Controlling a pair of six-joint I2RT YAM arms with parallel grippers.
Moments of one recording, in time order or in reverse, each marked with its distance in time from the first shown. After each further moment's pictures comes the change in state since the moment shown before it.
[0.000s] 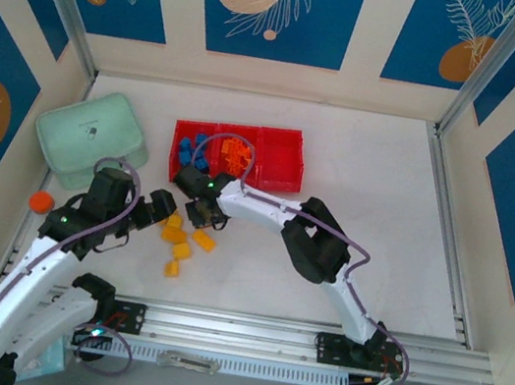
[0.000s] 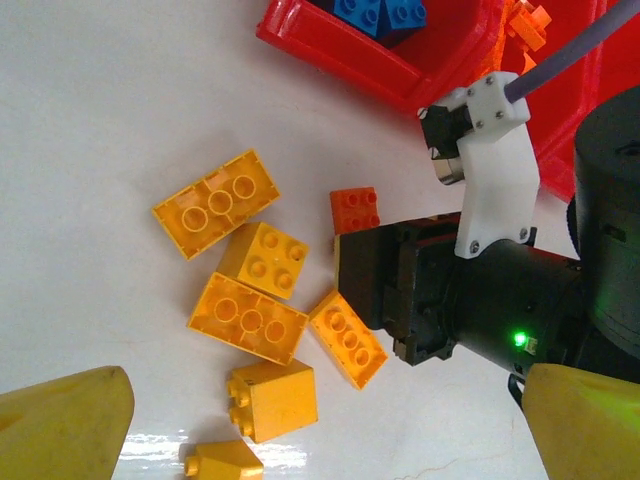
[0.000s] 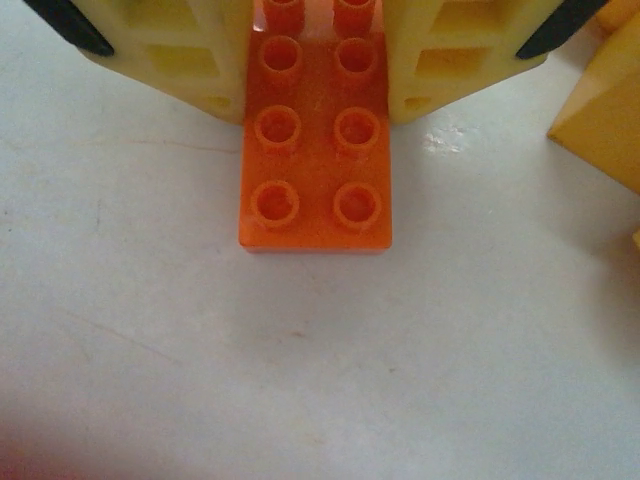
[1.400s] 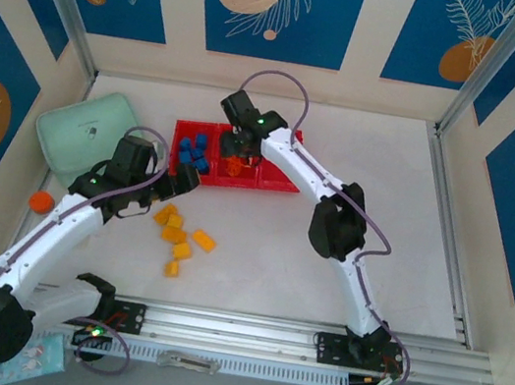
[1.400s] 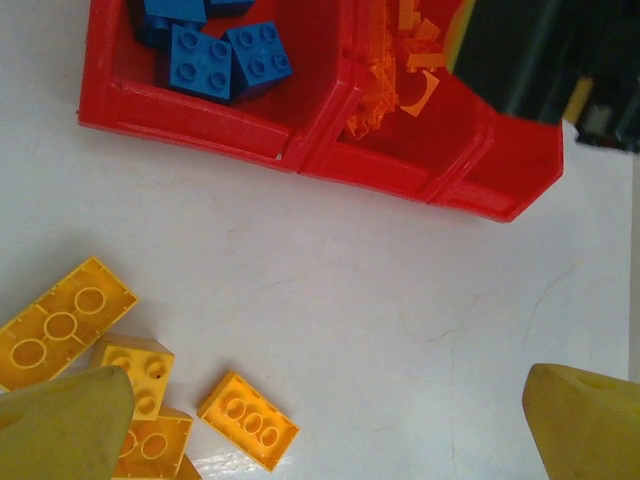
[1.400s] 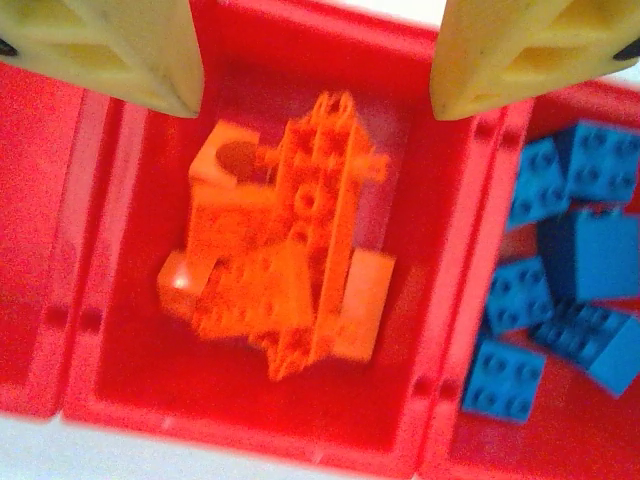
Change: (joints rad) left arm 0.005 0.320 0.140 0.225 0.116 0.080; right arm -0.280 0.015 0.396 -0.142 0.029 -0.135
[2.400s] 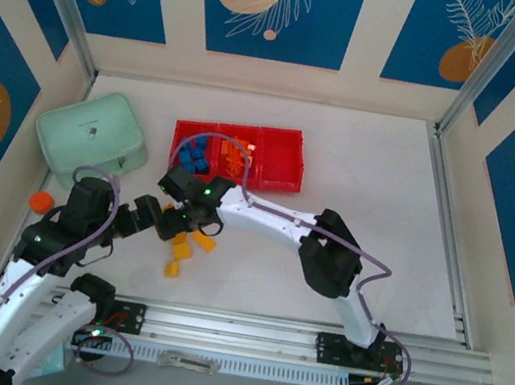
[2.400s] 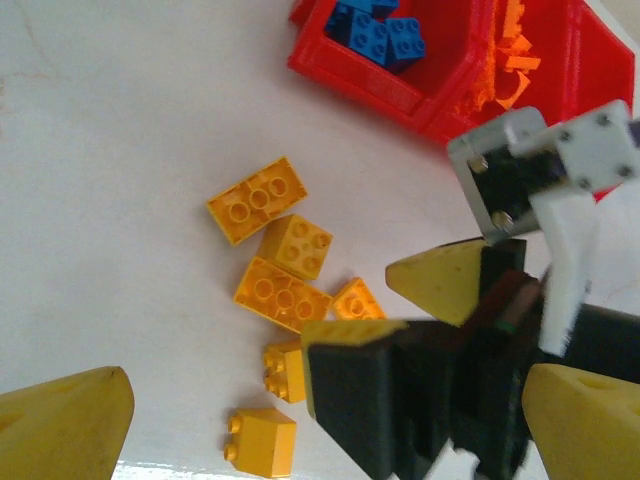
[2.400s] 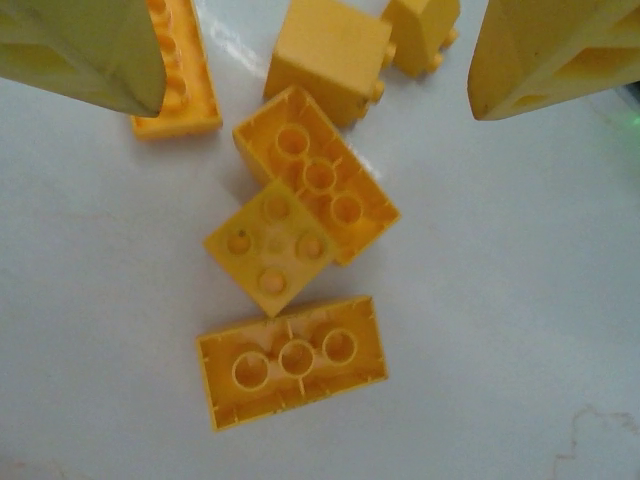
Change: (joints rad) left arm 0.008 -0.470 -0.082 -0.408 -0.181 -0.058; right arm 0.367 -0.134 -0.386 0.177 -0.209 0.079
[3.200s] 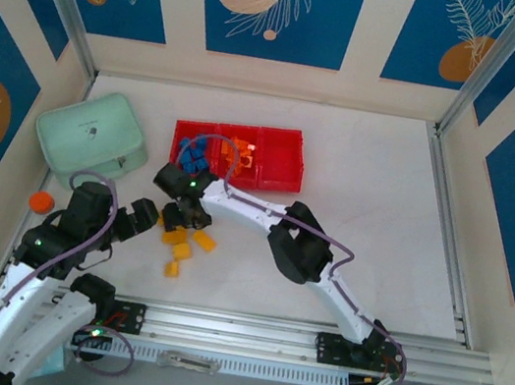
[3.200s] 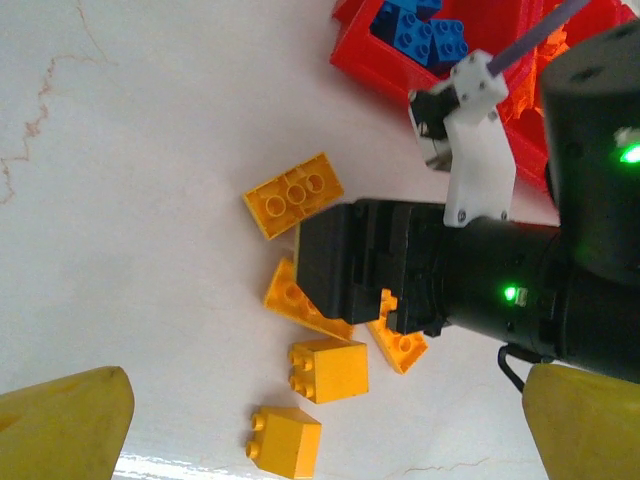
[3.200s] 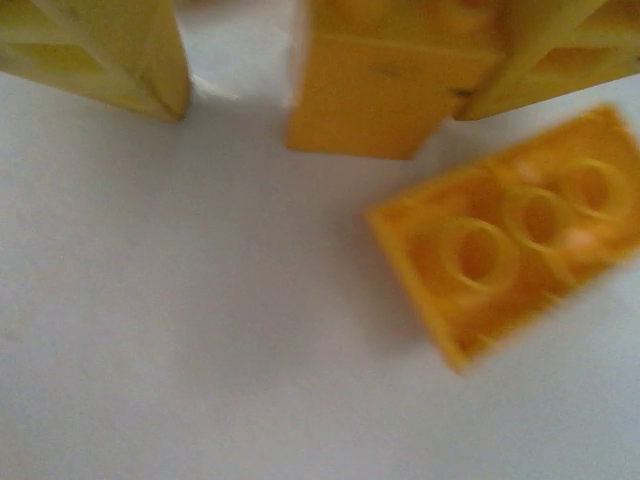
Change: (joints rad) left arm 0.001 -0.023 -0.032 -0.016 -0.034 -0.033; right arm -0.040 0.243 0.210 -0.132 0.075 0.179
